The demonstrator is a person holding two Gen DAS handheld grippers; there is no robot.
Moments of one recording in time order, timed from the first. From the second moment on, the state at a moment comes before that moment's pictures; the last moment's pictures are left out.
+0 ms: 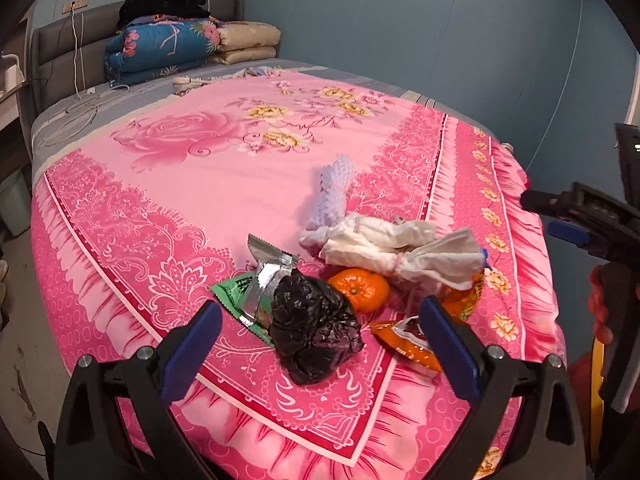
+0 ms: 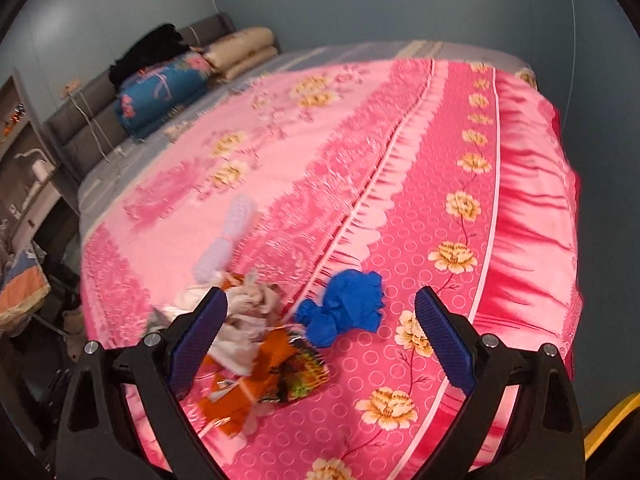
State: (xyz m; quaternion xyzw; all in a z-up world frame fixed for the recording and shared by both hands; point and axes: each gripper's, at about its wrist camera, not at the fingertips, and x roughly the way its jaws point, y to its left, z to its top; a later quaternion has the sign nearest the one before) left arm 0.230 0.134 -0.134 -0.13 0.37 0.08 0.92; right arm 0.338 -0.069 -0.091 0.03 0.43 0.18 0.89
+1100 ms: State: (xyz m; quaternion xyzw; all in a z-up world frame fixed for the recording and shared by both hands) left arm 0.258 0.134 -0.180 -0.12 0.41 0.07 0.90; right arm 0.391 -0.025 -0.189 -0.05 0.52 0.09 0.85
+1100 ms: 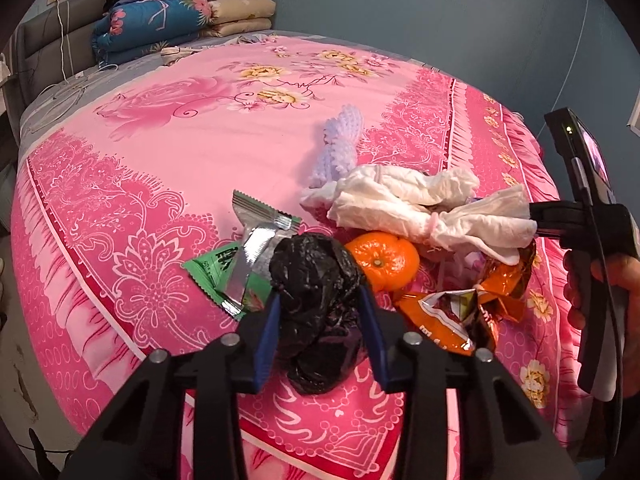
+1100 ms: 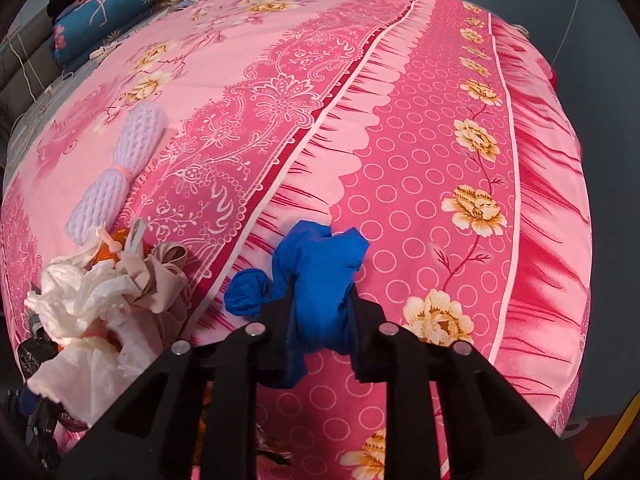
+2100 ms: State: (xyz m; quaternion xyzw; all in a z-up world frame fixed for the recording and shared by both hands) left arm 0.201 0.077 -0.144 -0.10 0.39 -0.03 0.92; right arm 0.272 -0.086 -0.148 0.02 0.54 0.18 0.83
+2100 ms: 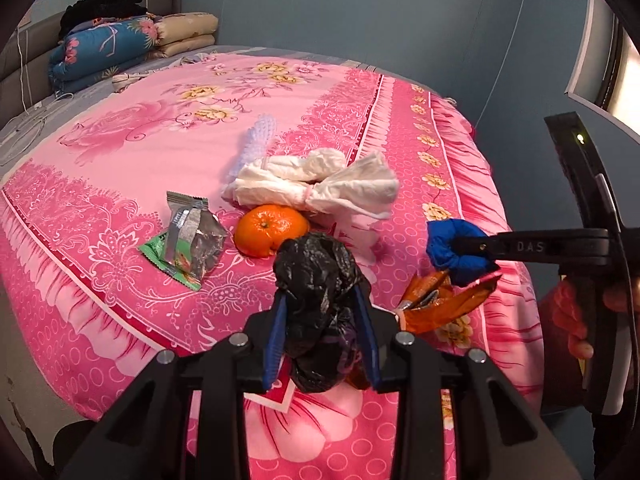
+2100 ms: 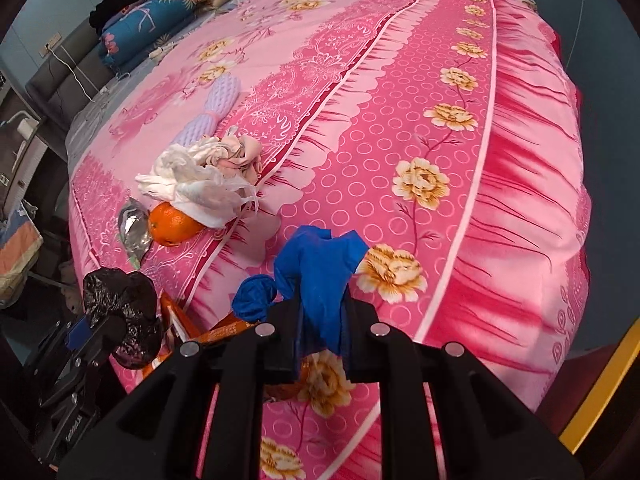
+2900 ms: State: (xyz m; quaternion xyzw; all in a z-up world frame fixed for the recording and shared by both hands) left arm 0.146 0.074 -0.030 -0.09 0.27 -0.02 0.96; right arm 0.194 -0.163 0.000 0.07 0.38 0.22 0.90
